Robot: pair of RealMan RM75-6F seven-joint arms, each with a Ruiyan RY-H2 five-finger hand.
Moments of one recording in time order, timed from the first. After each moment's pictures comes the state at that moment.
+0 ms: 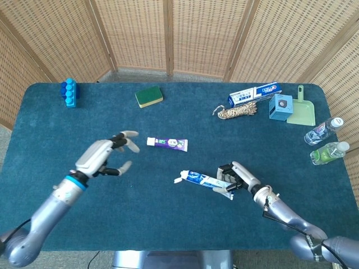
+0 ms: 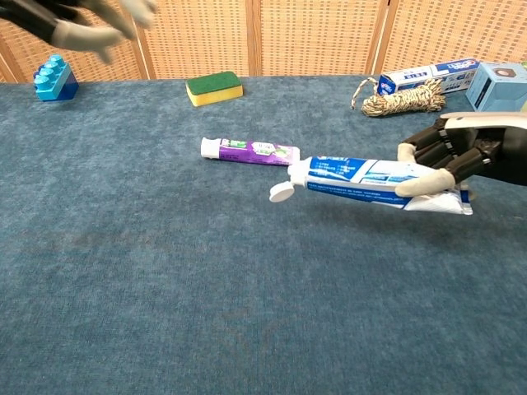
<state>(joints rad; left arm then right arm) -0.67 -1.04 -0.21 -2.06 1.13 1.00 -0.16 0.67 -1.28 0.09 -1.61 -1.30 0.72 0.80</state>
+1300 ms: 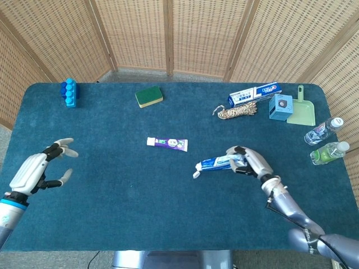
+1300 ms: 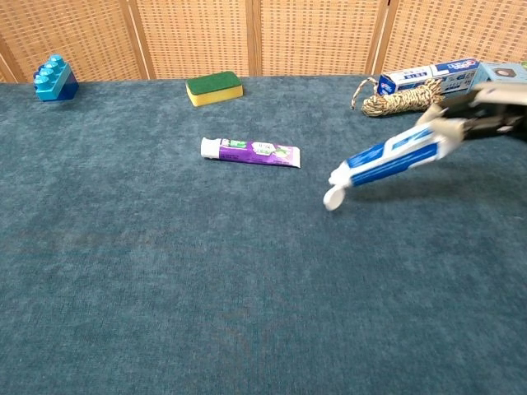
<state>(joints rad) -0.35 -0.86 -0.07 -1.99 1.36 1.19 -0.31 0.60 -1.33 0.16 -1.50 -1.21 0.86 0.51</state>
